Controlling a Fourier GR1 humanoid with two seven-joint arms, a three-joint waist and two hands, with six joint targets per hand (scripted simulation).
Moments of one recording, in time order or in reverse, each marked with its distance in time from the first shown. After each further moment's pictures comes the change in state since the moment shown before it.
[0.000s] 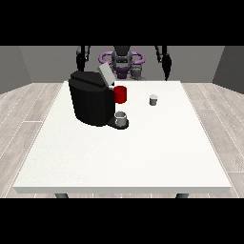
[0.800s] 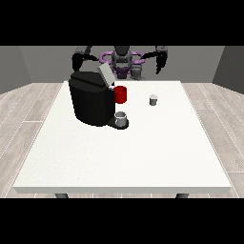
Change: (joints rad) left arm -0.019 0.023 -0.074 -0.016 -0.022 -0.131 -0.040; right arm 0.006 0.036 -0.079 0.070 -0.060 -0.011 -0.127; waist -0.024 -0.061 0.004
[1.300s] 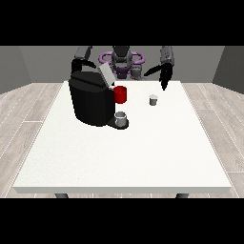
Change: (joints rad) left arm -0.154 0.156 0.061 0.183 -0.184 0.025 -0.016; right arm -0.065 0.015 0.016 0.034 0.004 0.008 -0.099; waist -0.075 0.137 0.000
